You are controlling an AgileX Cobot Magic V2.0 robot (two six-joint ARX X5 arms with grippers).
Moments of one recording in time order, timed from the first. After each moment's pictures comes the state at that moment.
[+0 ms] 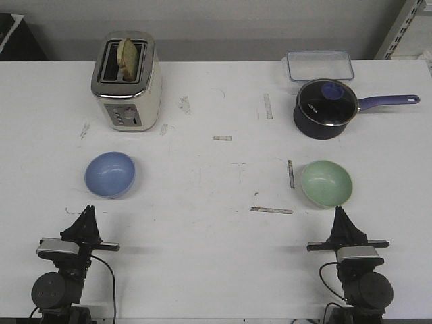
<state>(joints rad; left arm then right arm) -0.09 0.01 0.03 0.19 -0.03 0.03 0.02 0.00 0.01 0.06 -0.03 0.00</state>
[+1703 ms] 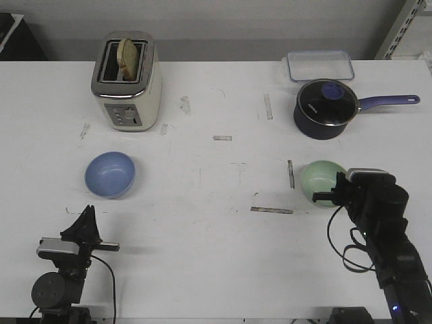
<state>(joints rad) -0.09 0.01 0.03 0.19 -0.03 0.03 0.01 0.85 0.83 -0.46 -0.05 0.12</state>
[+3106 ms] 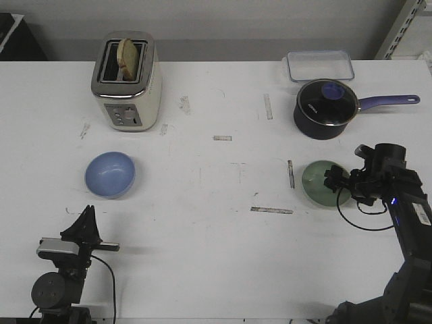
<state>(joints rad) -0.09 0.01 0.03 0.19 -0.03 0.03 -0.27 1.56 1.10 -0.72 -0.36 0.17</state>
